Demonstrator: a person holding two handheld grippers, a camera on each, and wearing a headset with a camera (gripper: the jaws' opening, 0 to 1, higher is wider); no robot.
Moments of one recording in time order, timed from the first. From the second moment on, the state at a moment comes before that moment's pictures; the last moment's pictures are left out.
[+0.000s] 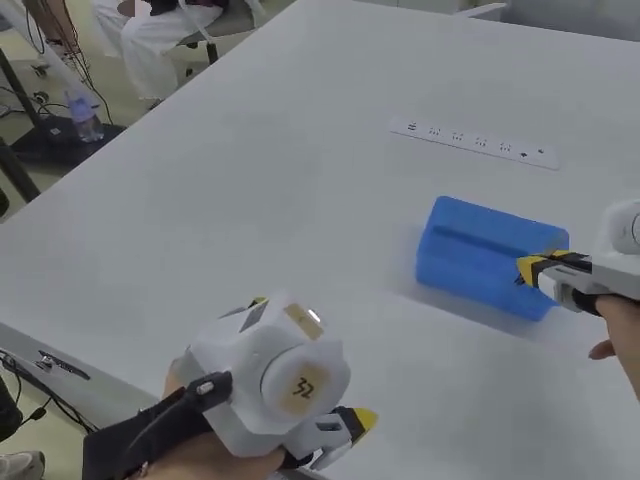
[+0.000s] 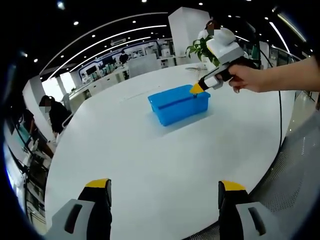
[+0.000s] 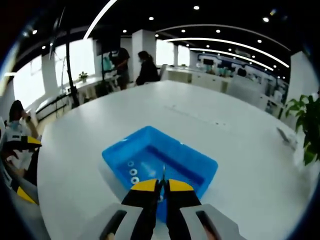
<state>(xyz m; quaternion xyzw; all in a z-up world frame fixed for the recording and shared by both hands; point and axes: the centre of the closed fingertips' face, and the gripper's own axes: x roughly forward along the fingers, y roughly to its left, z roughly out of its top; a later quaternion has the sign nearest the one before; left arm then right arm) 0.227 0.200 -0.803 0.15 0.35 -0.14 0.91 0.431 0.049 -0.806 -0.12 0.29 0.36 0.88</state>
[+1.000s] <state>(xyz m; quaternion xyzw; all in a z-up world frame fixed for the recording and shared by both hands) 0.230 0.162 -0.763 0.12 0.30 -0.24 0.91 0.395 0.048 -0.741 -0.11 0.23 0.42 0.87</state>
